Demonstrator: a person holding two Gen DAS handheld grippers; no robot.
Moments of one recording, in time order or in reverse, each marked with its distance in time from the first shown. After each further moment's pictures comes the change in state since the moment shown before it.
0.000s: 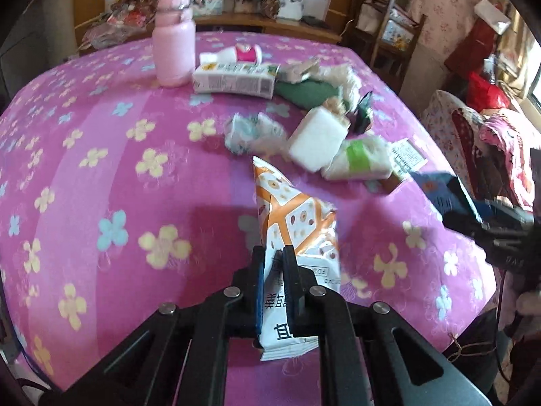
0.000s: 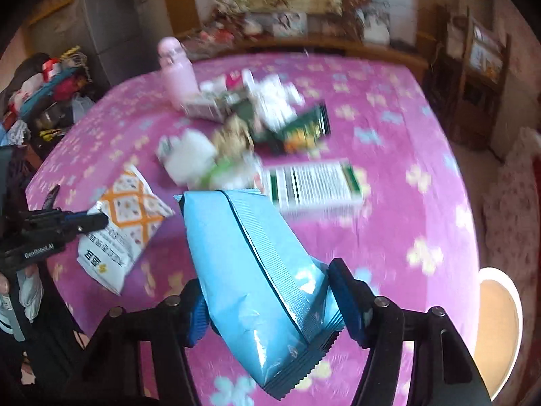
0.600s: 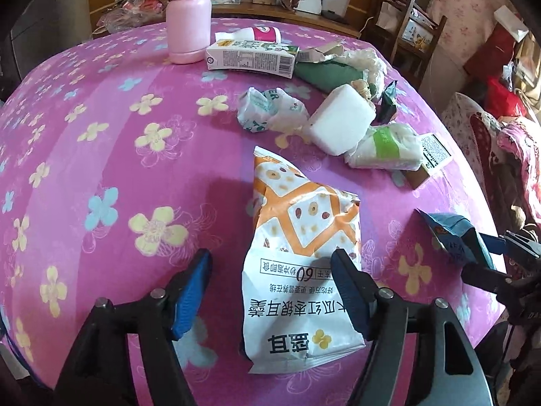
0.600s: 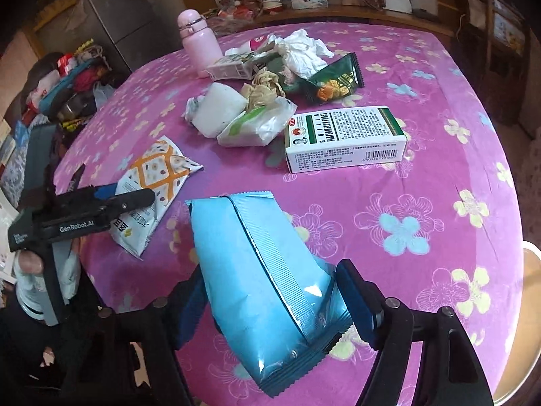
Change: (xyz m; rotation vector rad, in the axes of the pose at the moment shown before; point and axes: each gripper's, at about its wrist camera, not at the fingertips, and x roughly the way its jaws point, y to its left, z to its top) left arm 0.025 0.005 -0.009 -0.044 0.014 0.048; right arm 0.014 0.008 -0.023 -0.027 0.080 0.138
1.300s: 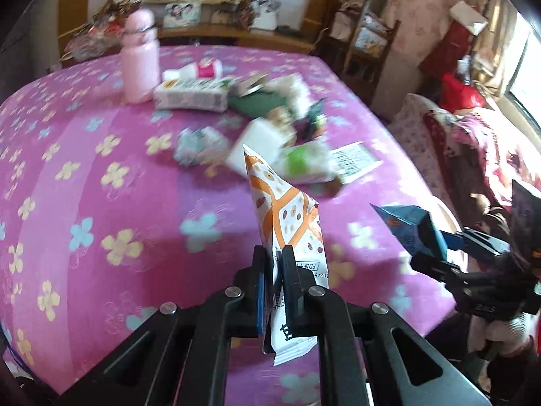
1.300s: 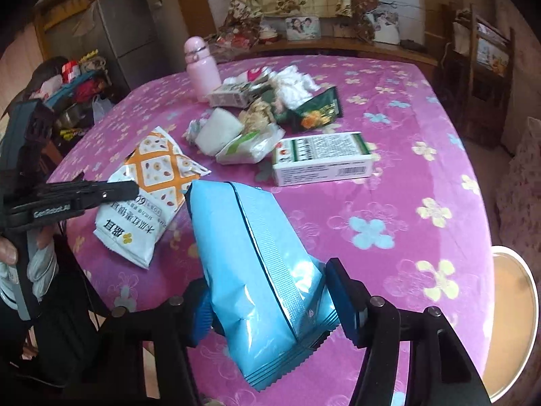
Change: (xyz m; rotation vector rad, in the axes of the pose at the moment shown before) left arm -0.052 -0.047 0.004 0.106 -0.072 -0.162; right arm -0.045 -0.008 -0.022 -0.002 -0.149 -0.065
